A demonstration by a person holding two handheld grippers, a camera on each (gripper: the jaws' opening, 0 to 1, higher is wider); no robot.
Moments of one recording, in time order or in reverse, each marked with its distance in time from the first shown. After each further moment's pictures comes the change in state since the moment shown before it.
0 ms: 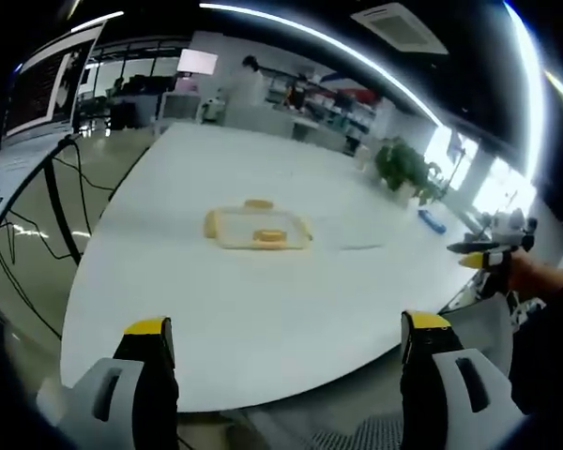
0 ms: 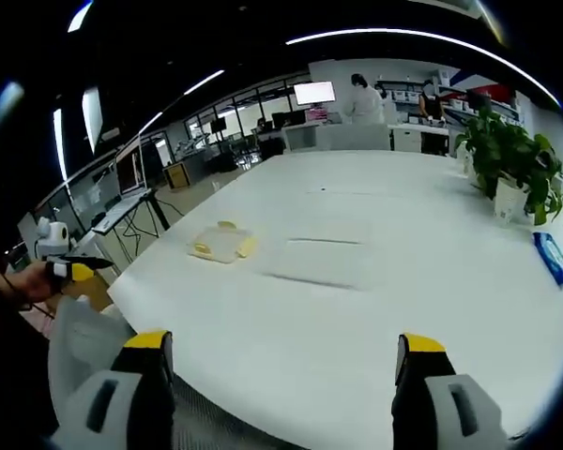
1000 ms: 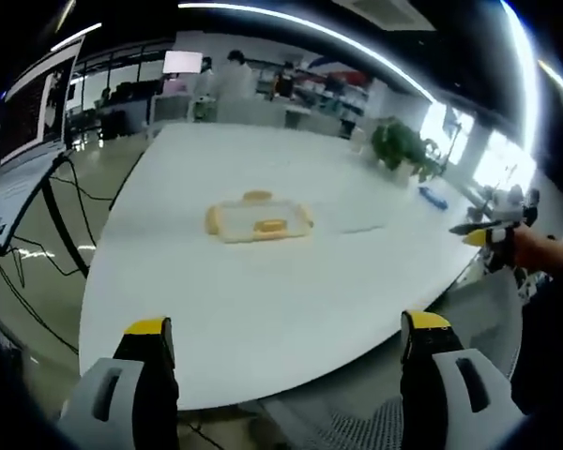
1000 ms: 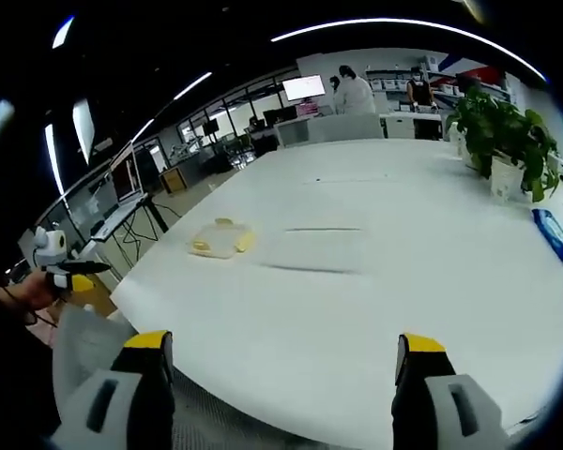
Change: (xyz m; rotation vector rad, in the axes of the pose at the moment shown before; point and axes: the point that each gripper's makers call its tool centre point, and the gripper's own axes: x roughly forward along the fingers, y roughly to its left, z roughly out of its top) left arm -0.006 0.001 -0.005 0.109 0.056 0.026; right arm 0.000 -0.003 -0.014 0.056 0.020 0.003
